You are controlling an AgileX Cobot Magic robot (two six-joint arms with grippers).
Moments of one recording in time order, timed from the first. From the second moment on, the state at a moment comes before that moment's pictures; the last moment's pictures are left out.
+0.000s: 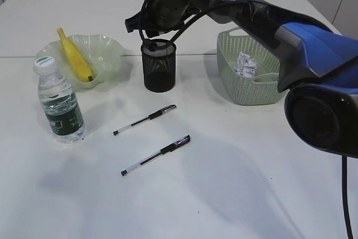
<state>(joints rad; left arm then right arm) -0.15 0.73 -0.80 0.02 0.88 -0.27 0.54 2.57 -2.64 -0.22 0.98 0.19</state>
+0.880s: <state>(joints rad) -0.15 0.73 -0.80 0.02 0.88 -0.27 0.54 2.58 -2.64 -0.23 1.13 0.22</state>
